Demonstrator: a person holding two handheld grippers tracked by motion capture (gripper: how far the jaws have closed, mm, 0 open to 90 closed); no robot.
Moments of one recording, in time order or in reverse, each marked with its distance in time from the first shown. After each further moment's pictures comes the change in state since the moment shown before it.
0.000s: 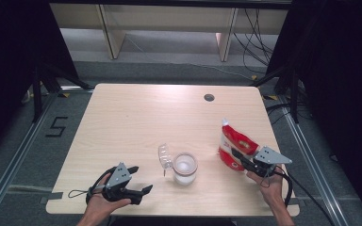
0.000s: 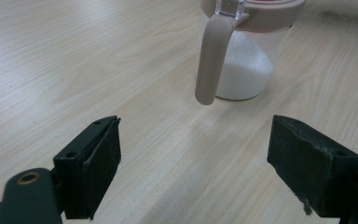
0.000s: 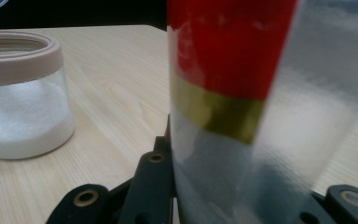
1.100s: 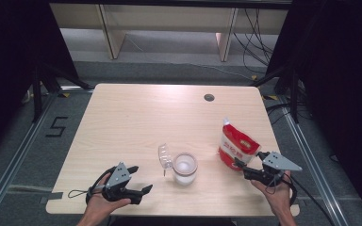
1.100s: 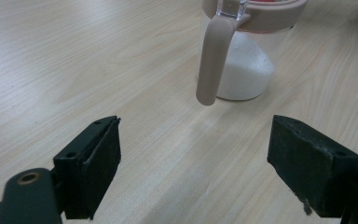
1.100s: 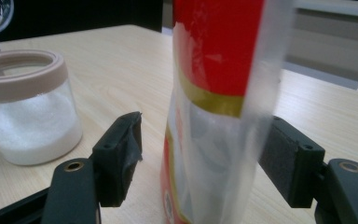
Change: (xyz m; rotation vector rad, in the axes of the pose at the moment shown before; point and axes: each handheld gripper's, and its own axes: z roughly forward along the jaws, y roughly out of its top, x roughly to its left) left arm 0.000 0.000 0.000 -0.001 0.002 -0.005; right arm 0.016 0.007 -0.031 0.025 -0.070 0.137
